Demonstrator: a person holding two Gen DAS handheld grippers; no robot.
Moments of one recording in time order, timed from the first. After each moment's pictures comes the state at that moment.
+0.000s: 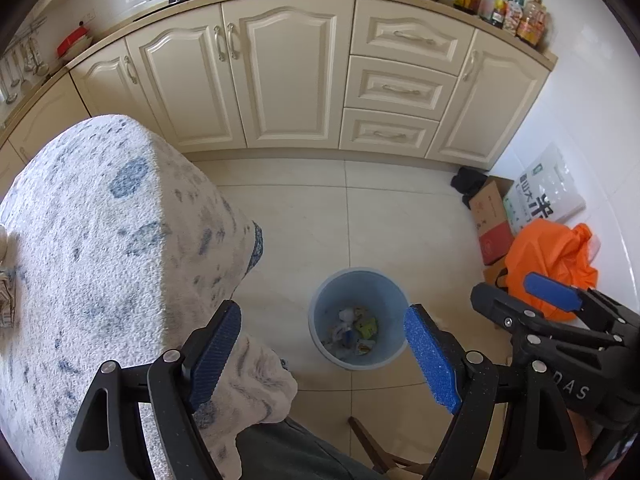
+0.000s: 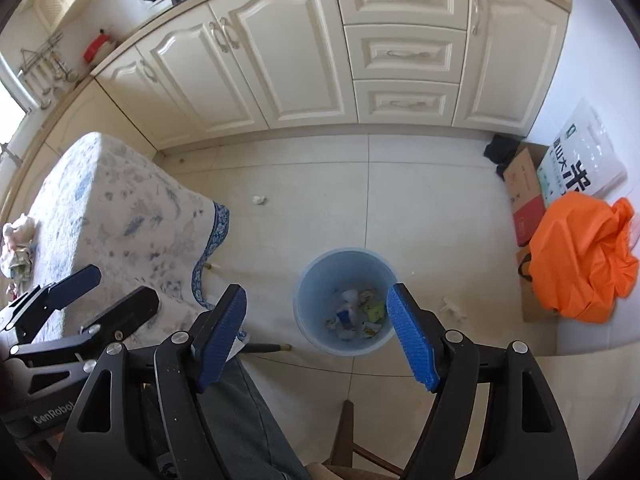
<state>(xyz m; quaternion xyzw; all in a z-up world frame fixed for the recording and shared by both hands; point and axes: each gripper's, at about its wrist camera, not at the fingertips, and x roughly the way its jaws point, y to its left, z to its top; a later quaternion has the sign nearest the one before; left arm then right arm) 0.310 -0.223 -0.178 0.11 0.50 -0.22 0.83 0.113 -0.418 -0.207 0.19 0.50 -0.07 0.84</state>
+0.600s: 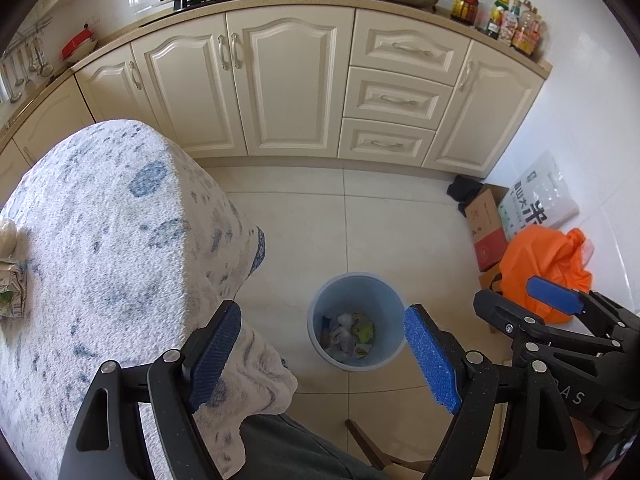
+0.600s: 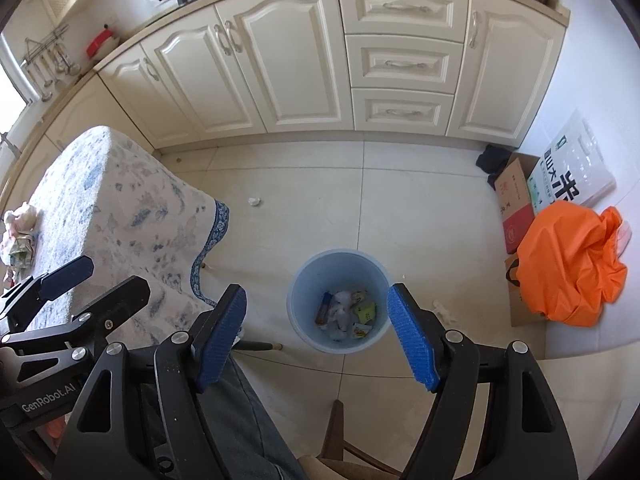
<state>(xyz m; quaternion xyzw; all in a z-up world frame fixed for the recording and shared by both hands) 0.287 -0.192 -0.155 0.10 0.48 -0.22 0.84 0.097 -0.411 -0.190 0.17 0.49 -0.07 0.85</state>
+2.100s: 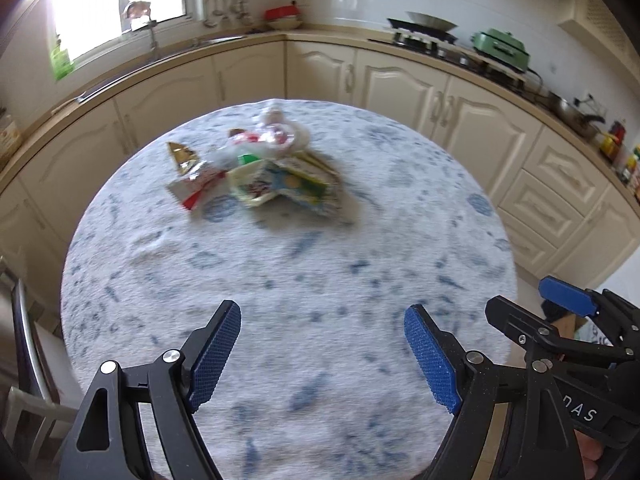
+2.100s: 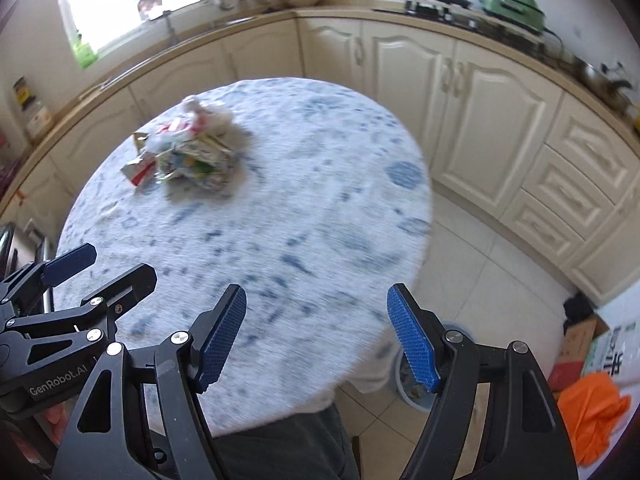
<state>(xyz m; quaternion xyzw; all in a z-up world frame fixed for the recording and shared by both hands) 0.167 0.064 -0.074 -0.05 0.43 0.03 0.90 0.128 -0.156 -0.117 -0.01 0.44 0.18 0.88</state>
